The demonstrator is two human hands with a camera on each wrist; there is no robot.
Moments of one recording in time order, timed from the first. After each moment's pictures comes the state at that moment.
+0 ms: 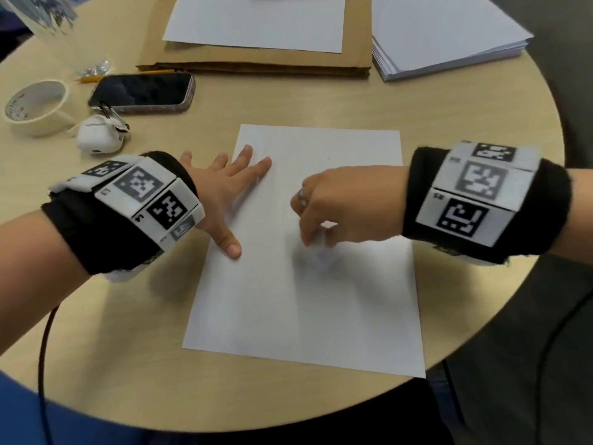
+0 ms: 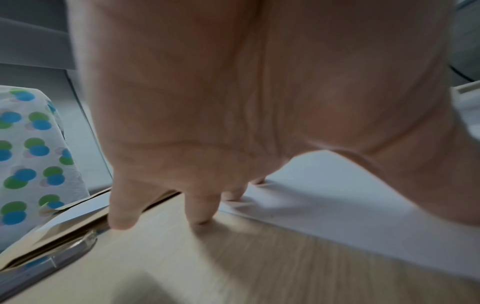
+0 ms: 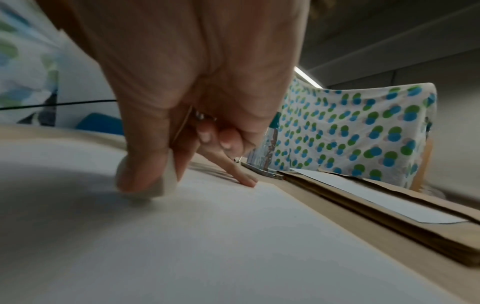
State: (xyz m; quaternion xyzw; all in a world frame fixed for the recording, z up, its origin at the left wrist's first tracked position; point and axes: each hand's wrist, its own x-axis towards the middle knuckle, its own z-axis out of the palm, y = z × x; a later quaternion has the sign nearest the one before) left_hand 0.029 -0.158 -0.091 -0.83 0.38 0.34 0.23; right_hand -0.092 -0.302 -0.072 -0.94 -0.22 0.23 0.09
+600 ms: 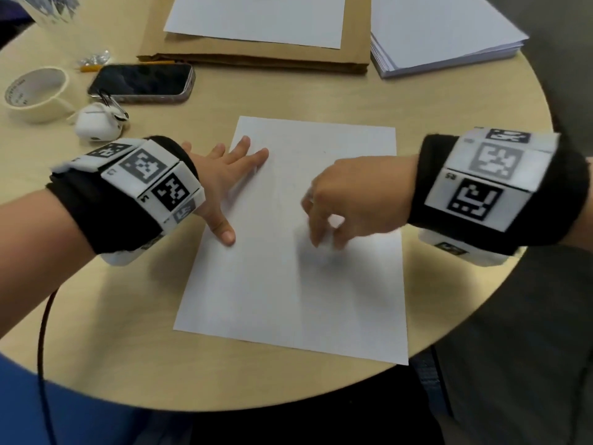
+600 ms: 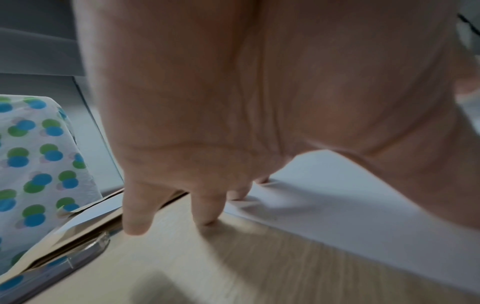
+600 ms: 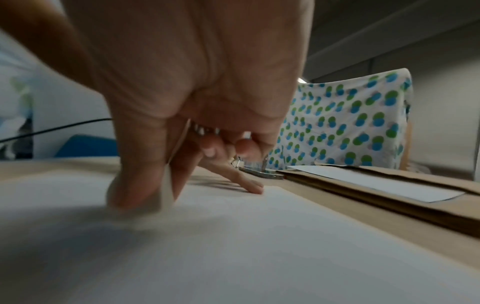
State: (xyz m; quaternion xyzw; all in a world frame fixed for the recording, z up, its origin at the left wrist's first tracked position) left_hand 0.028 -0.159 -0.090 -0.83 0.38 0.33 0.23; right_hand -0.102 -0.303 -0.063 -0.94 -0.19 0.27 0.06
